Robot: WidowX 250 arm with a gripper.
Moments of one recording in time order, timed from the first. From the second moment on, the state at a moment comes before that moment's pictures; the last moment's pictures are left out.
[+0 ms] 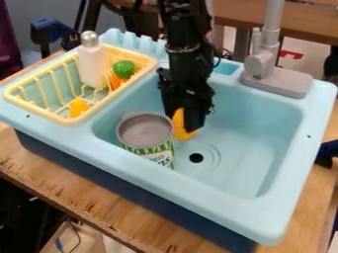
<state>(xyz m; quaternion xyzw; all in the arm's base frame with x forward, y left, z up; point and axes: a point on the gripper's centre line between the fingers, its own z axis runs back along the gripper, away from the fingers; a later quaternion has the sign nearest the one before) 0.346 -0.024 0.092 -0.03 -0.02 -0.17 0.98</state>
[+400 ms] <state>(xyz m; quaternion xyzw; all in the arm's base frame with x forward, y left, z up) 0.345 -0.021 0.093 -0.03 0.00 -0.15 0.99</state>
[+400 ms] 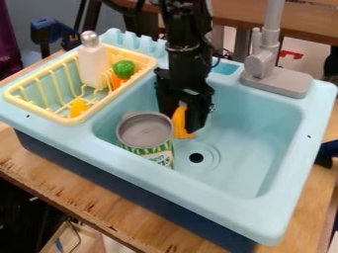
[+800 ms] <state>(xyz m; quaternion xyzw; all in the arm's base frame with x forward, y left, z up) 0.345 -0.015 0.136 -0.03 -0.06 -0.13 0.99</state>
